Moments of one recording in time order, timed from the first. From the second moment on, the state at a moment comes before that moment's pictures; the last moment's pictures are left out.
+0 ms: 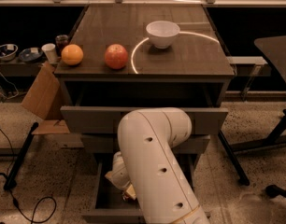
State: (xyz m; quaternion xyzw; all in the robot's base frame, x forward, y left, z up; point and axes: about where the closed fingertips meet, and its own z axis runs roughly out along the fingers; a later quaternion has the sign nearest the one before) arm 0.542 0.112 0.204 -0.95 0.31 -0.02 0.07
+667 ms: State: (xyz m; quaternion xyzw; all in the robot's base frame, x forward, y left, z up) arm 0.541 0.082 0.137 -0.95 0.31 -0.02 0.06
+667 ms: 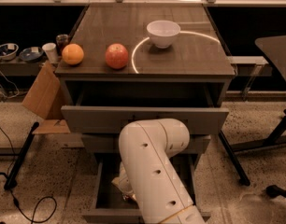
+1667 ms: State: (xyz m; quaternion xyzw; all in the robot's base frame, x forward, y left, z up) arm 0.542 0.065 0.104 -0.93 0.36 -0.04 0.04
